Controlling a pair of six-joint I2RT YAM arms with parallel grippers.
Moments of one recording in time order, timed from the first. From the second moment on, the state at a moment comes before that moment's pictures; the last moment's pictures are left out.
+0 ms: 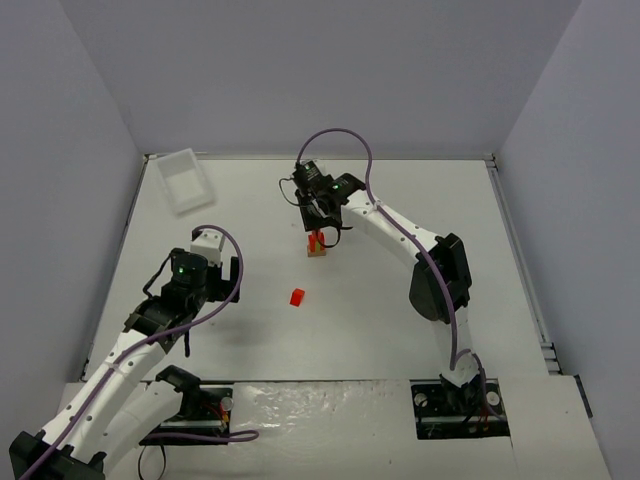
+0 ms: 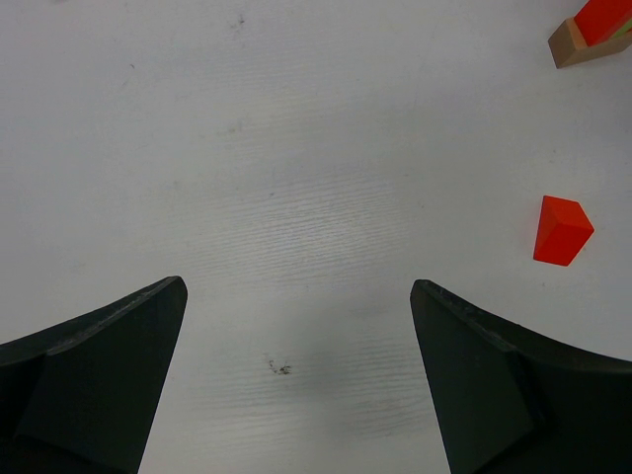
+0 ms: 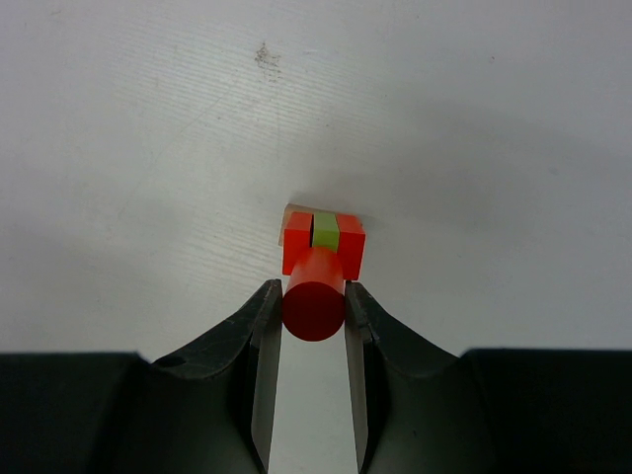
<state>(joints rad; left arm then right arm) -0.41 0.75 0.64 -0.51 -0.25 -0.11 0.72 2.09 1.94 -0.83 0.22 0.36</state>
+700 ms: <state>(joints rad) -0.41 0.75 0.64 -0.51 -0.24 -0.11 0.71 2.09 1.91 -0.81 0.21 0.37</state>
